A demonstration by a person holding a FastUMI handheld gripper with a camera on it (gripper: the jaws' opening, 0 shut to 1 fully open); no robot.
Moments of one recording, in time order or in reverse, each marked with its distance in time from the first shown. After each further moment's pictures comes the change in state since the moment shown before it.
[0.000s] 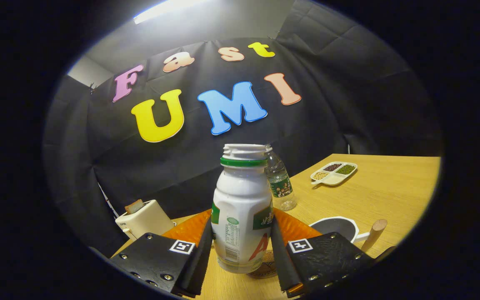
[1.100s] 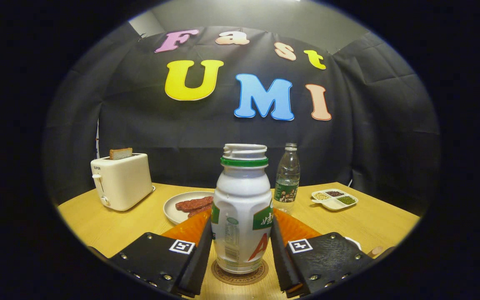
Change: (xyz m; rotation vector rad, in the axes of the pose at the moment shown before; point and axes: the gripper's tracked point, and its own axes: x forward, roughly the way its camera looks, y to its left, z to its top) arm 0.032 0.009 -0.036 -0.382 0.056 -0.003
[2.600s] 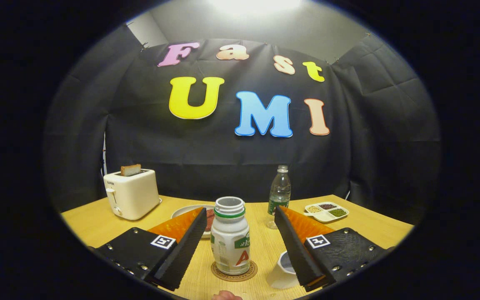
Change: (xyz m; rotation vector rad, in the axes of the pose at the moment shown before) arm -0.054 -0.010 0.062 0.026 -0.114 0.037
